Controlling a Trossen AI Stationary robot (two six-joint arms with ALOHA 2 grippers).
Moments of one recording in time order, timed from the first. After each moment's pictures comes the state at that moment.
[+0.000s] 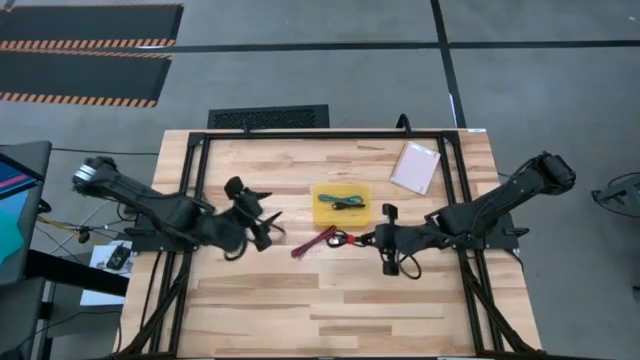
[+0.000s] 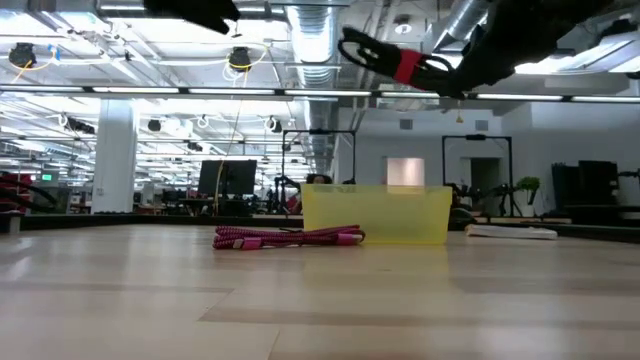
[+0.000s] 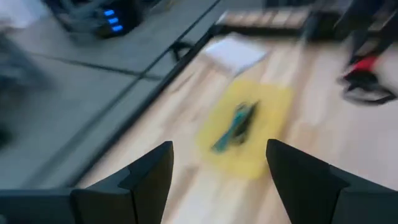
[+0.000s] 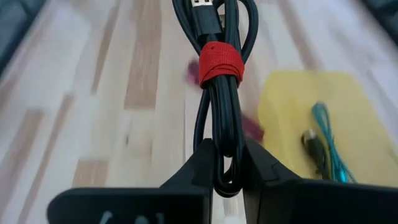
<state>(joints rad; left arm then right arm) -0.40 1.16 1.01 -0.58 -0.89 -0.41 0.40 1.22 0.75 -0.20 0.41 0.24</state>
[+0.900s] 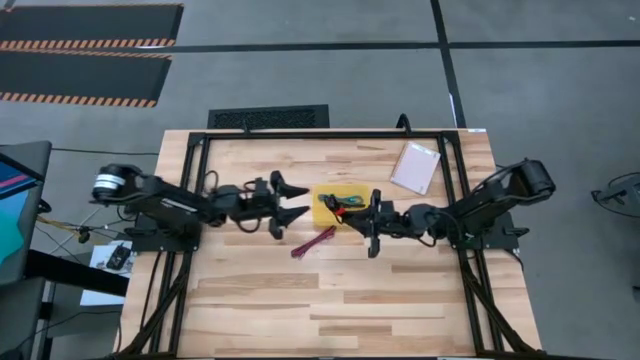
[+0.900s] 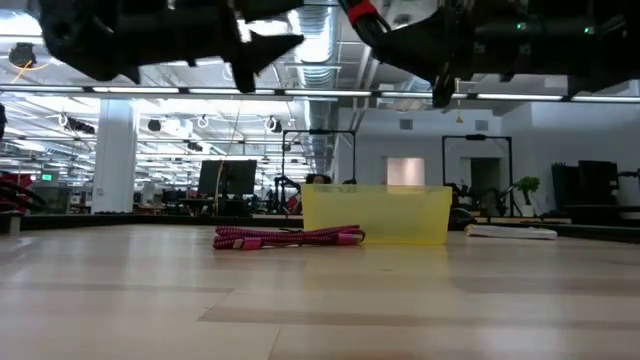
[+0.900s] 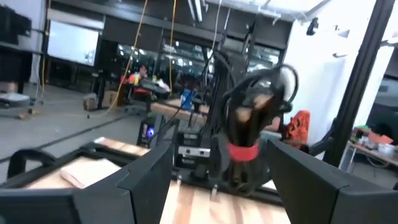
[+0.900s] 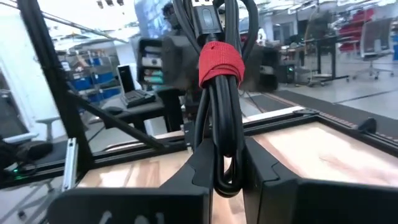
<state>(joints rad) -0.01 1.43 0.47 1.21 -0.10 -0.22 0.21 1.48 0.42 1.20 0.33 0.16</state>
